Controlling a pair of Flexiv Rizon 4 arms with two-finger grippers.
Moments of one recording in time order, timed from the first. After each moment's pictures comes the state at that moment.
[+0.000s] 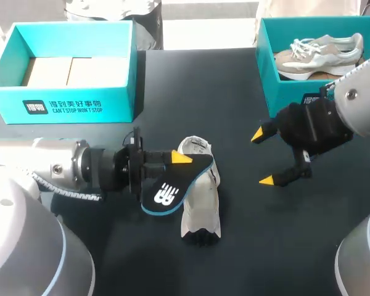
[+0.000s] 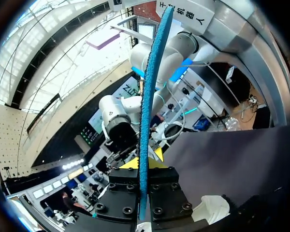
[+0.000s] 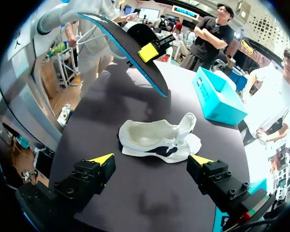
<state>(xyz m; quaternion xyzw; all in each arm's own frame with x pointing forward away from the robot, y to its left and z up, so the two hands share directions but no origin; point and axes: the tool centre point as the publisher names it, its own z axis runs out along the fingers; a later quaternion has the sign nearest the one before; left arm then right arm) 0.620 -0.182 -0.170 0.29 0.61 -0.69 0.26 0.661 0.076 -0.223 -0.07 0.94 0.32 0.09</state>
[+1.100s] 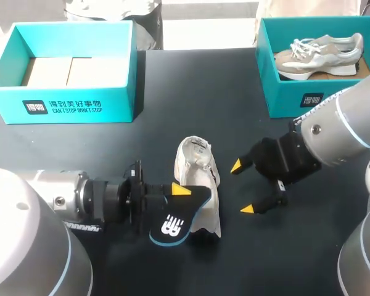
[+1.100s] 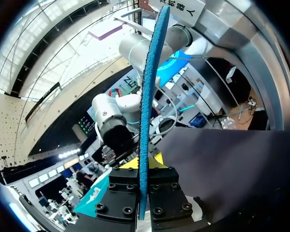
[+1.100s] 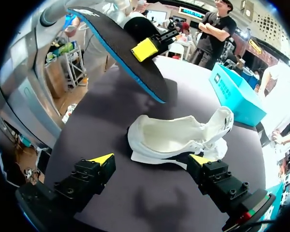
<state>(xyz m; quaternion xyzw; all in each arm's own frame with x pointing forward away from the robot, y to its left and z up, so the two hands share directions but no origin) 0.592 -0.179 -0.230 0.27 0.64 -0.67 0.25 0.643 0.109 -0.297 -0.09 0.94 0.32 0.05</state>
